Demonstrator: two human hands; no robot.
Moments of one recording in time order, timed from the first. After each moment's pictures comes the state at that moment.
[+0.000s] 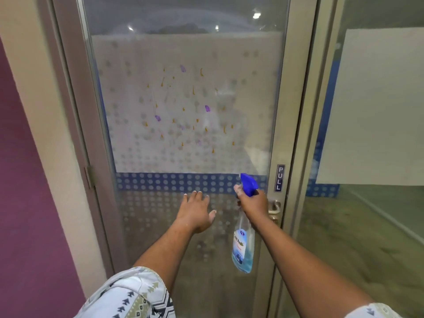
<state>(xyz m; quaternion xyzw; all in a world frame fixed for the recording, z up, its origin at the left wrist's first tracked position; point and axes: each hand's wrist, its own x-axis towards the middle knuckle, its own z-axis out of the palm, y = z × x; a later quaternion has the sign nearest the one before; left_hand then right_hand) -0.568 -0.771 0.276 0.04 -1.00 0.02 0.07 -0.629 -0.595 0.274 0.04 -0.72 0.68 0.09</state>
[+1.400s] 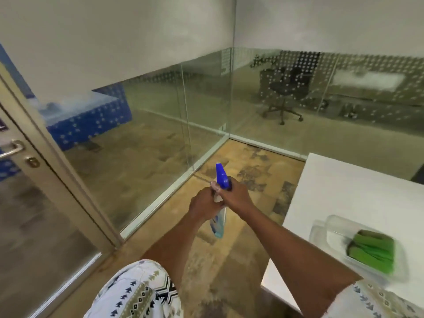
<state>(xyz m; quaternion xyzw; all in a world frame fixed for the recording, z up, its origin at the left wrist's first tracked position) -0.191 -0.201 0.122 -0.35 -0.86 -0.31 -0.21 -0.109 -0.108 0.126 -0.33 -0.77 0.52 0.20</state>
